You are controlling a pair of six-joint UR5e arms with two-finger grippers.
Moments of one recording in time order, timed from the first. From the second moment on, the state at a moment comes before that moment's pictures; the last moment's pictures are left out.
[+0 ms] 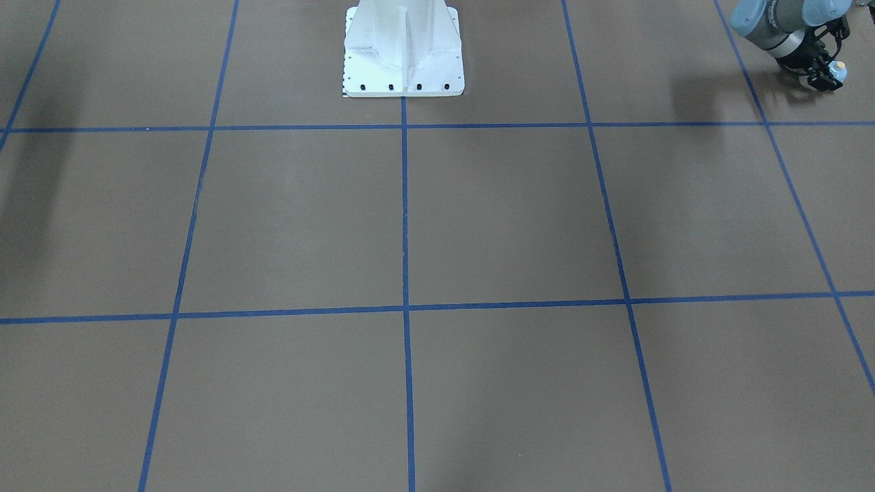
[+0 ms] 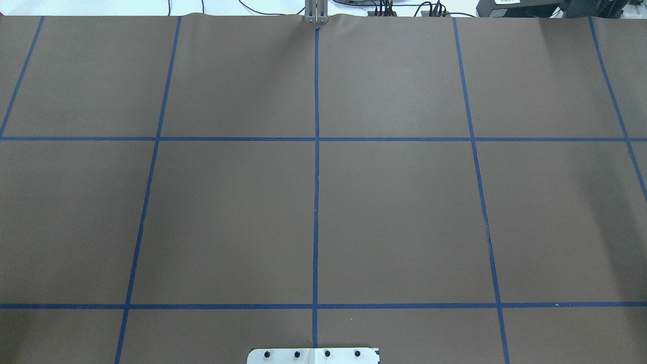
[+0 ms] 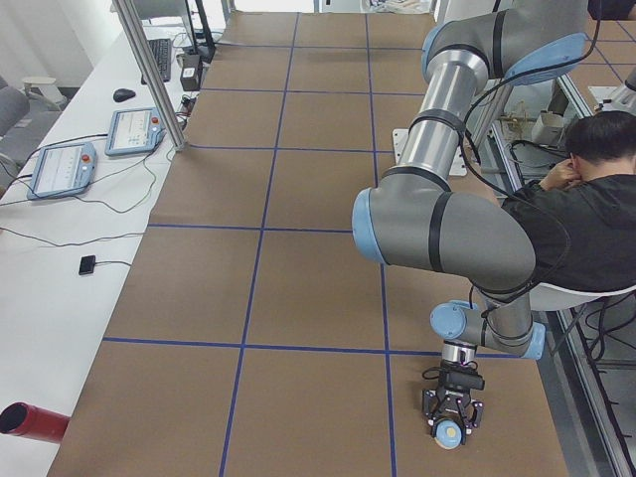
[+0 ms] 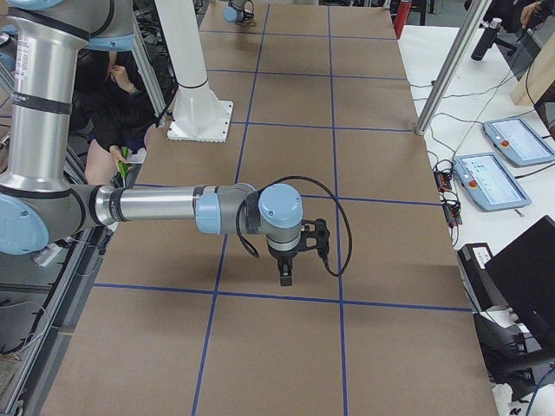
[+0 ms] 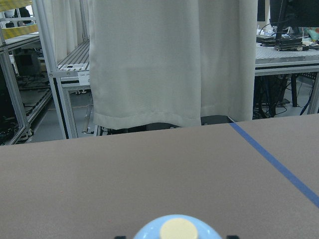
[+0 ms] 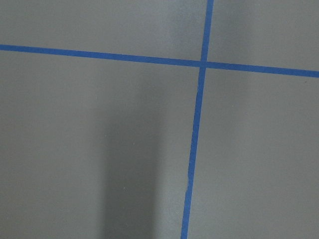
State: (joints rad) left arm 0.59 -0.89 -1.57 -1.87 -1.63 -3.60; right arm 1.60 -1.77 1.85 -1.60 2.43 -0.08
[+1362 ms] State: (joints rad) left arm 1.32 -0.72 -1.57 -2.21 -1.87 -4.30; right arm 1.60 -1.80 1.85 -1.60 2.43 -0.08
